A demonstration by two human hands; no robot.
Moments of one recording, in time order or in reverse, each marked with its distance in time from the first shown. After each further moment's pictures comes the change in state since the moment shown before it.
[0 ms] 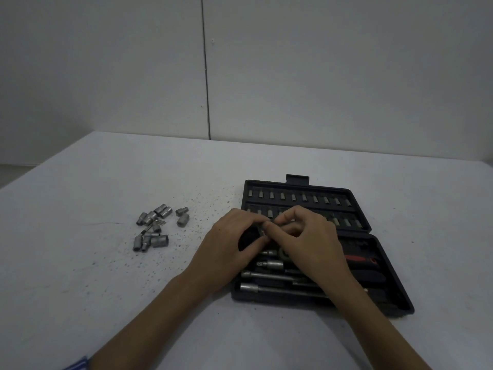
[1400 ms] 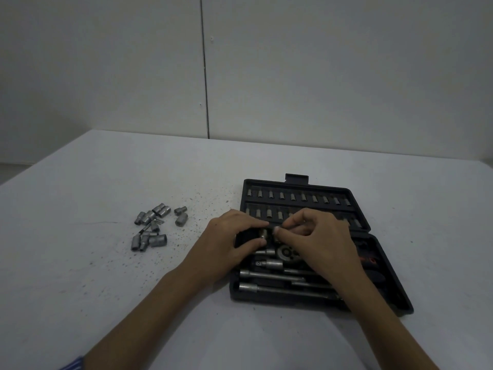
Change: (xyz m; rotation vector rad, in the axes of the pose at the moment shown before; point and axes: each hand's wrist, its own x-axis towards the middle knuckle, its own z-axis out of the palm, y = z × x) left_hand 0.004 -0.009 -0.005 -0.055 -0.046 0.012; right_hand 0.003 0.008 -0.014 -0.067 0.002 0.055
